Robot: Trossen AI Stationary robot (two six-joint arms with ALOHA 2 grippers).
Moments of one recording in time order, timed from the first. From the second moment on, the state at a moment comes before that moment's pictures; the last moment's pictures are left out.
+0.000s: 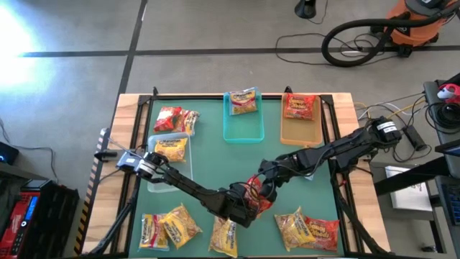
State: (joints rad) left arm -0.42 2.30 1.68 -0.56 -0.45 -1.48; right arm 0.23 1.50 0.83 -0.23 -0.15 0.83
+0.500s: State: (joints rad) left arm -0.42 2.30 1.68 -0.56 -0.44 -1.47; right arm 0.22 1.52 0.77 -0.09 -0.11 0.90
